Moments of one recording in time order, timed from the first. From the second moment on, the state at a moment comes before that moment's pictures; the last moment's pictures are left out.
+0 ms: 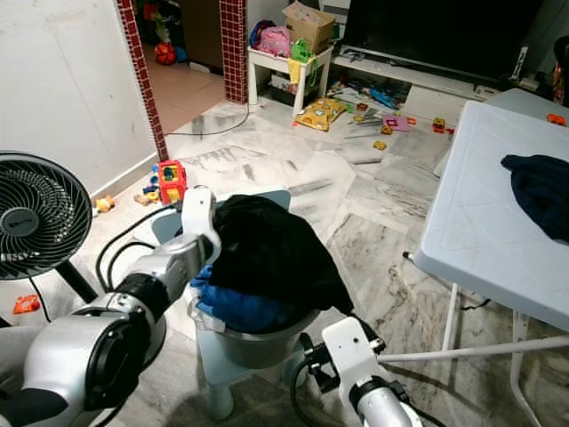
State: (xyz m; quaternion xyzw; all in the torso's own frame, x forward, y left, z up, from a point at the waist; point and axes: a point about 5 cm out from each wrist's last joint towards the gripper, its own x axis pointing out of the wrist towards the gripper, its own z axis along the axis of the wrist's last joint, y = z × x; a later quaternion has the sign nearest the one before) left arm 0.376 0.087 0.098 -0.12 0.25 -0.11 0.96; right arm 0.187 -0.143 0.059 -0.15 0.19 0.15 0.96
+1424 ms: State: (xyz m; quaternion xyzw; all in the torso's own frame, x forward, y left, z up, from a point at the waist) left arm 0.340 0.097 0.077 -0.19 0.30 -0.11 0.93; right arm 0.193 -0.144 0.058 -0.15 0.19 0.15 0.96
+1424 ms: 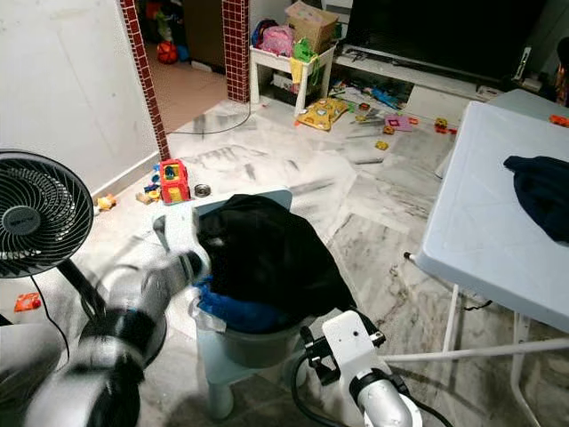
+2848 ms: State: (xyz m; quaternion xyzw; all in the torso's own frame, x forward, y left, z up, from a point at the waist) left arm 0.271 0.077 0.085 -0.32 0.42 -0.22 0.82; right arm 0.199 -0.142 0.057 -0.16 0.18 0.18 0.95
